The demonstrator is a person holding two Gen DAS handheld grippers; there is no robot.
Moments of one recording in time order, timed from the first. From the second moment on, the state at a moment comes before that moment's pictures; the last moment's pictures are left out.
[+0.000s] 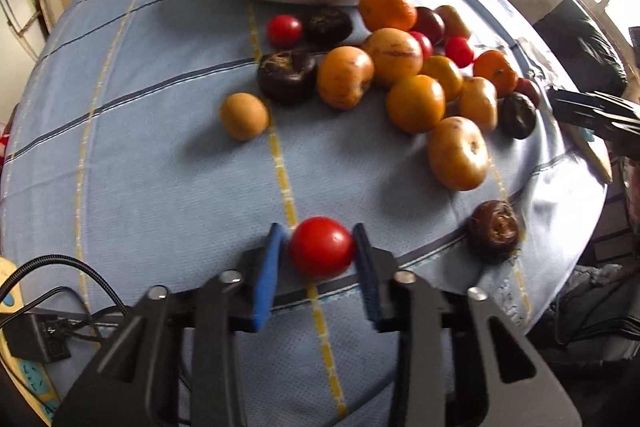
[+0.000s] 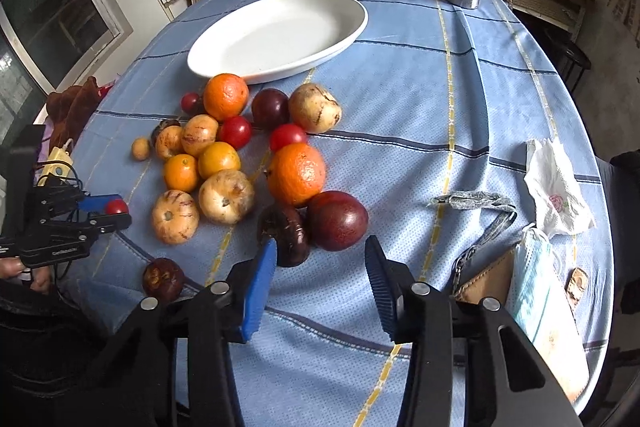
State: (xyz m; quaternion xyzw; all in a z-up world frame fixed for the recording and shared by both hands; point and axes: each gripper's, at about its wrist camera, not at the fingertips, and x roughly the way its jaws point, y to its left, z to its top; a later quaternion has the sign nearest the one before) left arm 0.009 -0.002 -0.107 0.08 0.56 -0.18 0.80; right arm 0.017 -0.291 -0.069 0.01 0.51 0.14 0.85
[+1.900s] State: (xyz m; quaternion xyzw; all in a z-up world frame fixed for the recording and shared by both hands) left arm 0.194 -0.026 -0.042 0.03 0.50 -0.18 0.85; right arm 0.166 -0.231 -0.036 -0.01 0.44 0.18 0.88
